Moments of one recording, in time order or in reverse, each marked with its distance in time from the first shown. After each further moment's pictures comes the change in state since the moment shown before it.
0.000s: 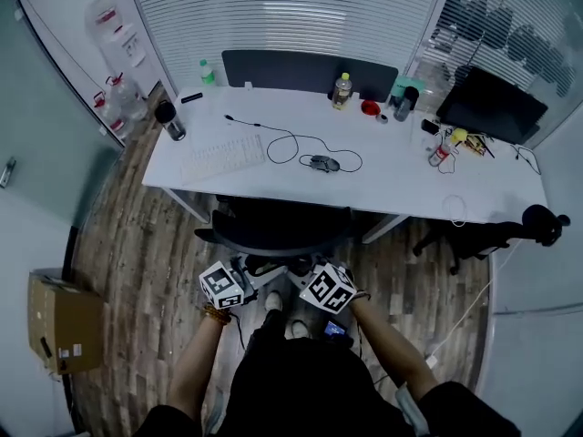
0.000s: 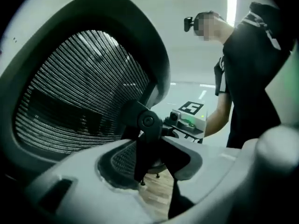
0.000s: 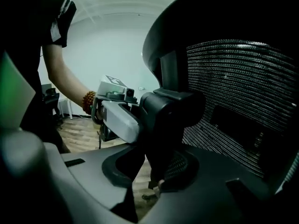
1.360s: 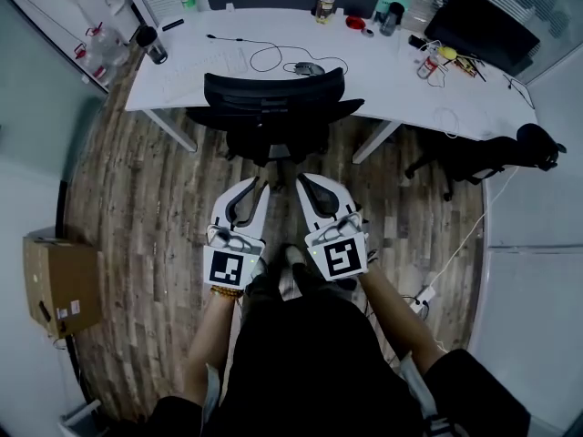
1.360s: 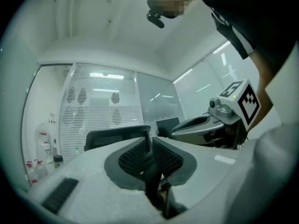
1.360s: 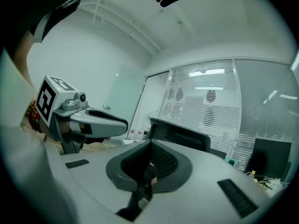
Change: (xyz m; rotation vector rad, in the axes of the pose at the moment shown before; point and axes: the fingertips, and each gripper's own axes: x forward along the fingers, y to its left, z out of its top) left arm -0.046 -0.129 0.047 0.425 -0.061 0.605; right arm -0.147 0.073 0.041 -0.031 -0.297 -0.586
